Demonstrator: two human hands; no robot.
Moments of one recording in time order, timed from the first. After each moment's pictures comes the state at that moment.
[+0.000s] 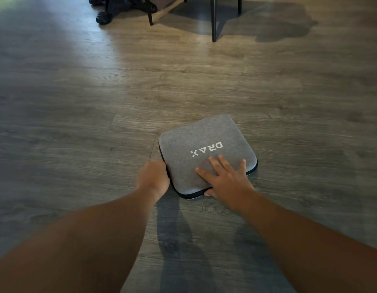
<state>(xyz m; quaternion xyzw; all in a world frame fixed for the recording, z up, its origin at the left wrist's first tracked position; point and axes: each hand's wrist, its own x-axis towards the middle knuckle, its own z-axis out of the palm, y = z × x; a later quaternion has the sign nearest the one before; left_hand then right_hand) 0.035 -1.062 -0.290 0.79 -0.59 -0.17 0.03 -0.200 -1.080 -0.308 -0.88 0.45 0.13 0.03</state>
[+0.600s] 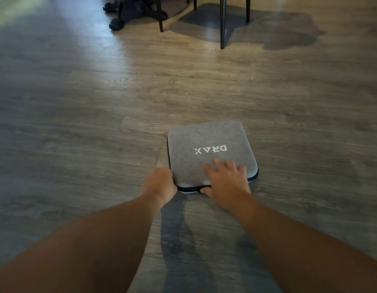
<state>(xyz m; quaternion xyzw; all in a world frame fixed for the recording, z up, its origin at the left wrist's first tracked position) 0.036 -1.046 -0.286 0.79 -0.58 -0.20 0.05 -0.169 -1.080 -0.300 -0.84 0.54 0.08 0.03</state>
